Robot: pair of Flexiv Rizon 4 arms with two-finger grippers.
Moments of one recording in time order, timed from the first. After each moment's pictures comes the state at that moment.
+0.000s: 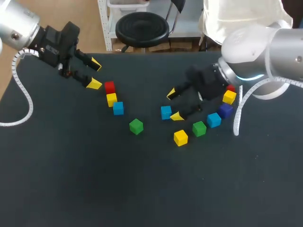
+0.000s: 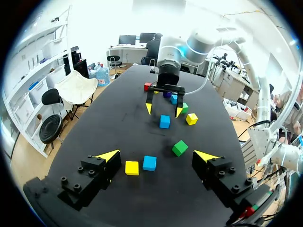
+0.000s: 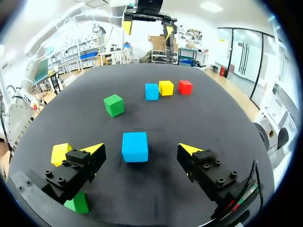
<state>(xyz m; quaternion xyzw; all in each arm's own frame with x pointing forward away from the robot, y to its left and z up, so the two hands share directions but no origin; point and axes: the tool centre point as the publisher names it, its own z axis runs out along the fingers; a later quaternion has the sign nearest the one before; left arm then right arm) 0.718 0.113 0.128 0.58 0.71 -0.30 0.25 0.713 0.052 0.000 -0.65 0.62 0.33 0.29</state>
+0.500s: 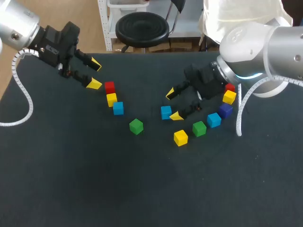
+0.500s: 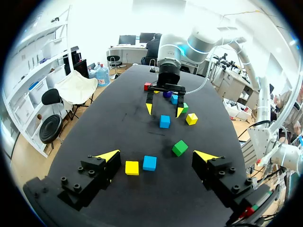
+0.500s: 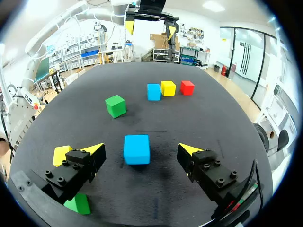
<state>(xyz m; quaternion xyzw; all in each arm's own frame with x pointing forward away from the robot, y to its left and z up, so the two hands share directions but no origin) 0.718 0.113 0.128 0.58 0.71 -0.30 0.25 0.715 0.058 0.002 -0.65 0.62 0.32 0.28</state>
